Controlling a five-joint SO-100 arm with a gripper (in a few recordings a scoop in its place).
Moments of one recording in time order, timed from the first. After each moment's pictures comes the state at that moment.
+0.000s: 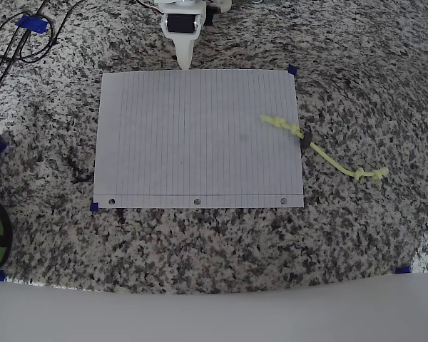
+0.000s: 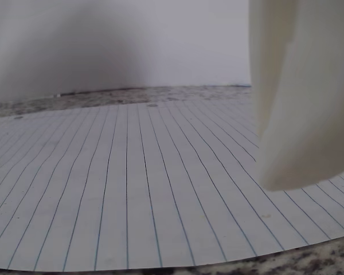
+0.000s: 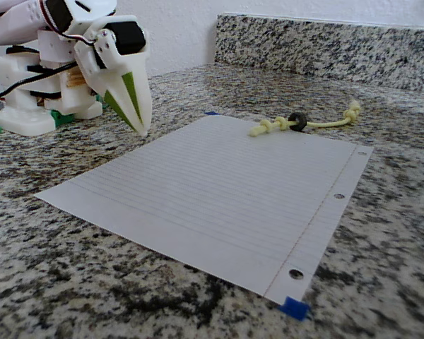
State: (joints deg) arm 4.5 195.2 180.5 69.3 -92.0
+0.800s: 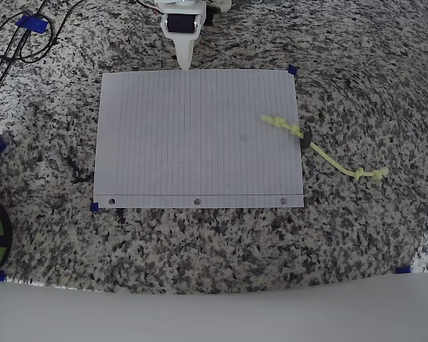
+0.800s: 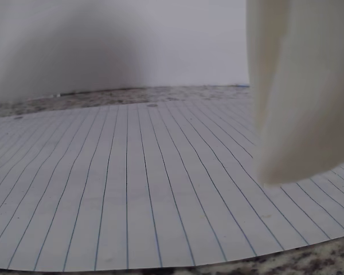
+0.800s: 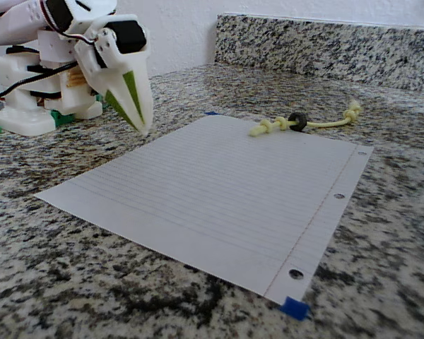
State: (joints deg) arm 4.5 195.2 180.5 67.9 -92.0
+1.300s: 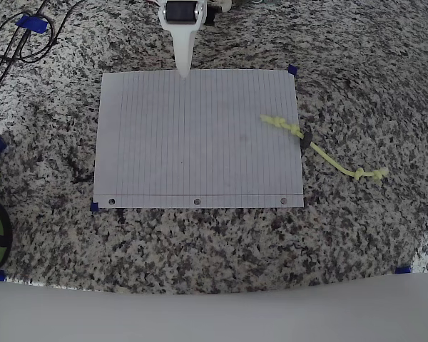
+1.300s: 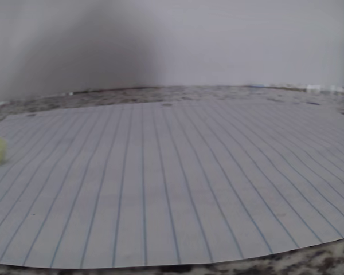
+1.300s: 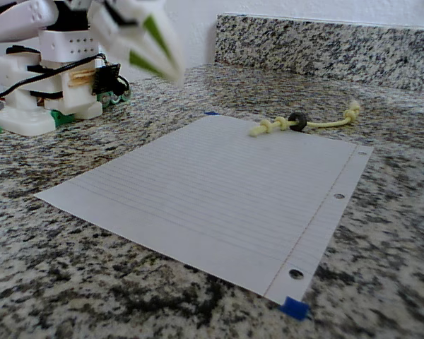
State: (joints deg) arm 2.1 192.7 171.8 54.0 -92.0
